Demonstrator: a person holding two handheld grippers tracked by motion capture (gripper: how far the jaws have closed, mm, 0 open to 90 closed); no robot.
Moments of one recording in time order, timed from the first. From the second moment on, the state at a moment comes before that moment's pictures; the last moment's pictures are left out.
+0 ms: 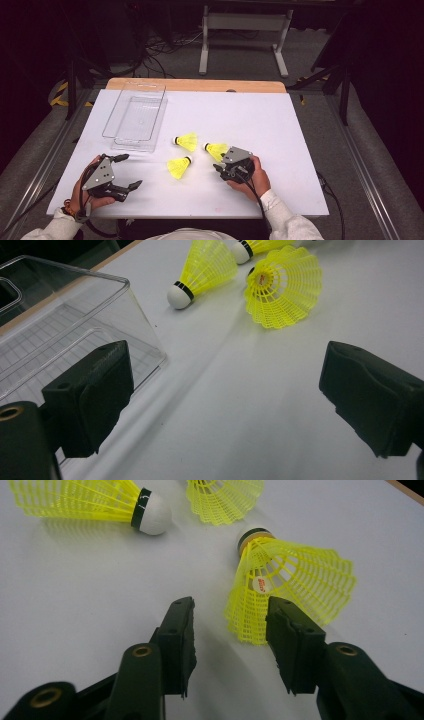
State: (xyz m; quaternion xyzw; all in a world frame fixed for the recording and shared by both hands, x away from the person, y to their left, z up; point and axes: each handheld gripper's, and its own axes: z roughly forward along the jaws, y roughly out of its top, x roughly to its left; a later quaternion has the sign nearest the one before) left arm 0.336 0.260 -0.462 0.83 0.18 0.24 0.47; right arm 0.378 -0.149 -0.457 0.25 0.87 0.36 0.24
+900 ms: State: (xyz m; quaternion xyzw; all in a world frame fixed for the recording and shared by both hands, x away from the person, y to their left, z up) left arm 0.336 0.262 -0.462 0.83 0.18 0.24 0.47; right arm 0.387 -0.143 -0.444 0.26 0.83 0.39 0.28
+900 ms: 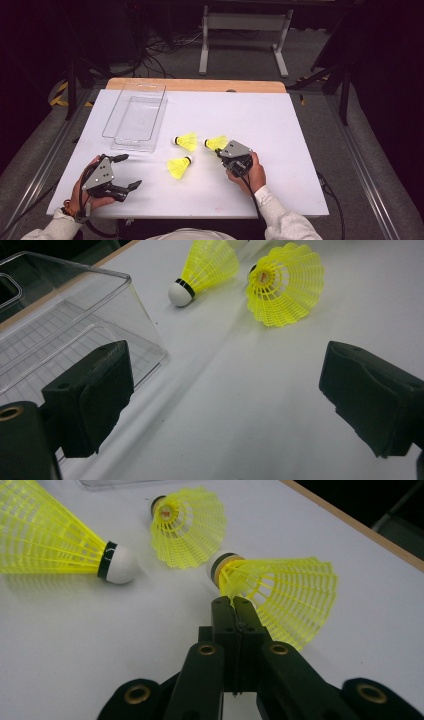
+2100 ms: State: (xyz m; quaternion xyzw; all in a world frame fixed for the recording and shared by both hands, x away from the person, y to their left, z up) left arm 0.336 0.263 -0.463 0.83 0.18 0.23 0.47; right arm 0.417 -0.093 -0.456 0.23 0.84 0.43 0.23
